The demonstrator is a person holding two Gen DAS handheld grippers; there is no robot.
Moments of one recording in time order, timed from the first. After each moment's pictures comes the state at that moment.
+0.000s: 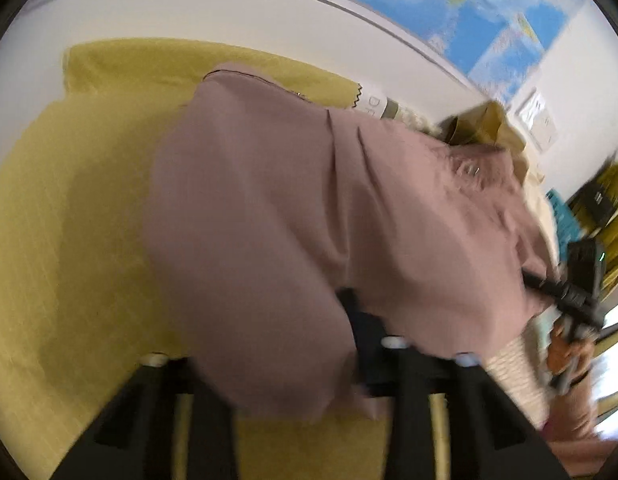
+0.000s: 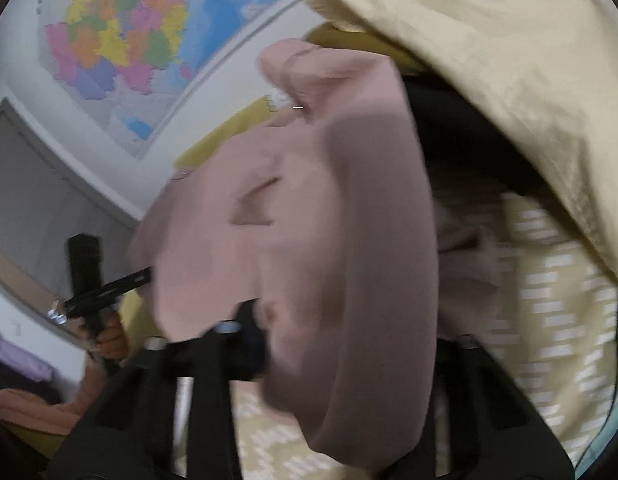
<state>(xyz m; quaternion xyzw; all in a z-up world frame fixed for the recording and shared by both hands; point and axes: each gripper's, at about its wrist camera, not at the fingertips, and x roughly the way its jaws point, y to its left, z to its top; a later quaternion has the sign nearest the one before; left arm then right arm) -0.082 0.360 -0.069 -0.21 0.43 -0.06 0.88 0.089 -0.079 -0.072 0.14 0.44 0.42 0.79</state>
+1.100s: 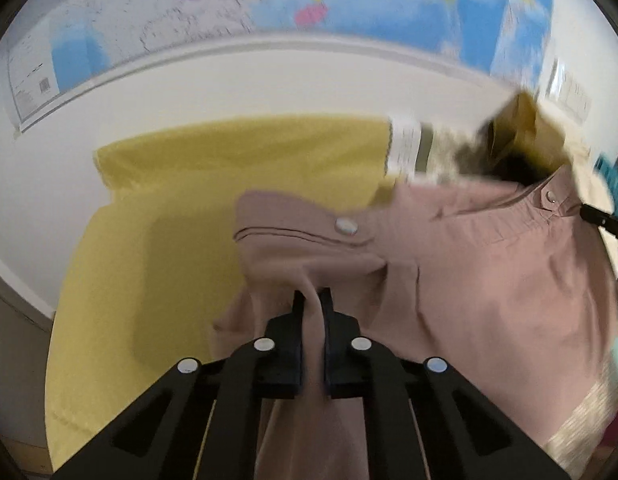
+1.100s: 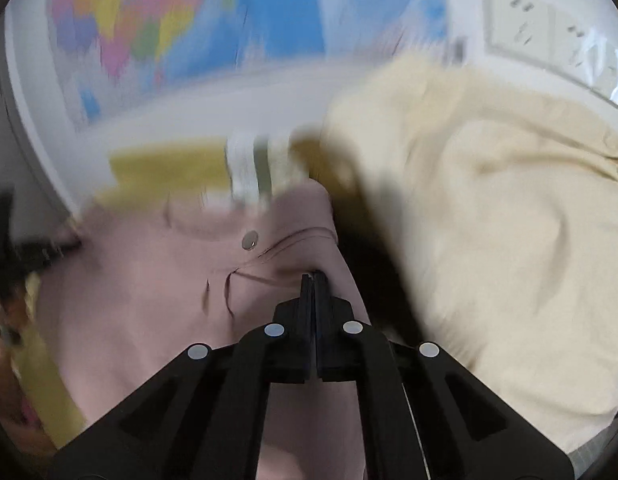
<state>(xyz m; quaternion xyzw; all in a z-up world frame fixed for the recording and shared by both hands) -0.041 0.352 -0.020 -0.06 0.40 0.04 0.91 0.099 -0.064 0.020 -0.01 0.33 0.30 0.90</state>
